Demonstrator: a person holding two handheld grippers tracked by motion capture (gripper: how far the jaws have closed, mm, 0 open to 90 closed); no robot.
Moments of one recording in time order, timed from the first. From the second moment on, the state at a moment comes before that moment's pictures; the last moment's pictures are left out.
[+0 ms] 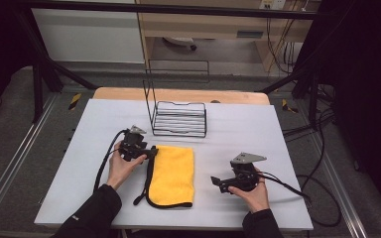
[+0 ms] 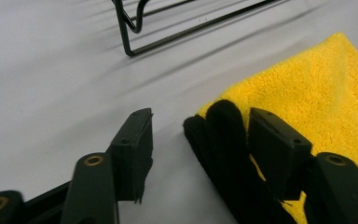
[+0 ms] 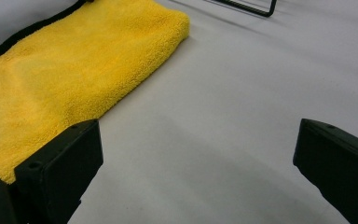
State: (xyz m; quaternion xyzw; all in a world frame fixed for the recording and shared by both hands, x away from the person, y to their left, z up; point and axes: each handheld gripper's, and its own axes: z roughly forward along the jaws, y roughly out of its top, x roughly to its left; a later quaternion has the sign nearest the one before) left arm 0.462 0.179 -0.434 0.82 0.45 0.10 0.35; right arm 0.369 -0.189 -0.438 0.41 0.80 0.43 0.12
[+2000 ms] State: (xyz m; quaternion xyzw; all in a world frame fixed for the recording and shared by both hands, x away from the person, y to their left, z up) left arm 0.461 0.171 -0.446 0.83 0.42 0.09 0.36; right arm 0.456 -0.108 -0.450 0.44 0.78 0.42 0.10
